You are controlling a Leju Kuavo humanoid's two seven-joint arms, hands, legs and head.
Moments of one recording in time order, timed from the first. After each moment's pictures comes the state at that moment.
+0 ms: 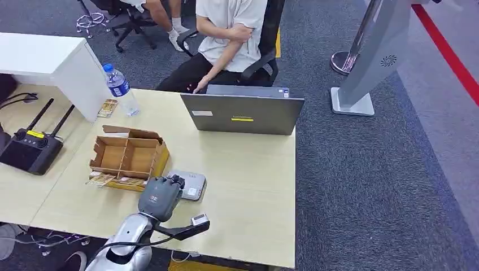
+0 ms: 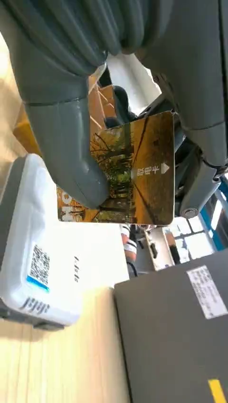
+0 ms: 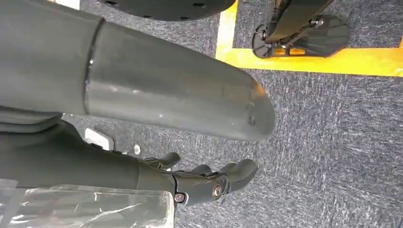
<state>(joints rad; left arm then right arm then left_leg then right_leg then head) -0.08 0.11 -0.38 -1.28 -1.28 0.28 -0.05 -0.05 0.09 -0.22 -0.18 0.43 -0.30 0.08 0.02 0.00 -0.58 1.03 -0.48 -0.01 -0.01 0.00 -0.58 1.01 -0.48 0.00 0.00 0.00</state>
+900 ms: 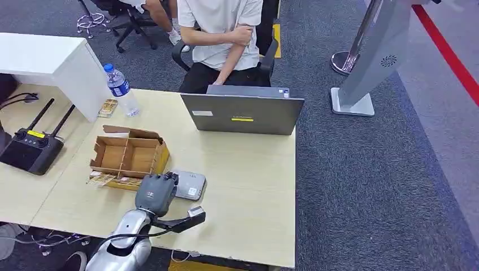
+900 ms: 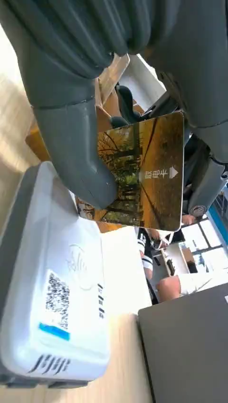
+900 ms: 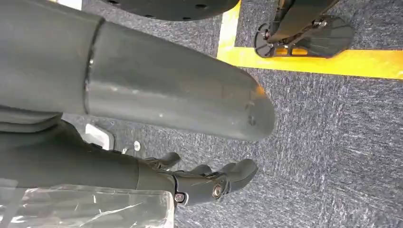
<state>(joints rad) -0.13 0.09 -0.32 -1.16 -1.28 0.27 -0.01 -0.05 0.09 -0.22 -0.18 0.46 -0.29 0.09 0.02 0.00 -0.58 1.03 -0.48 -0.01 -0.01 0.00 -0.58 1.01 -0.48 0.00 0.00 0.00</state>
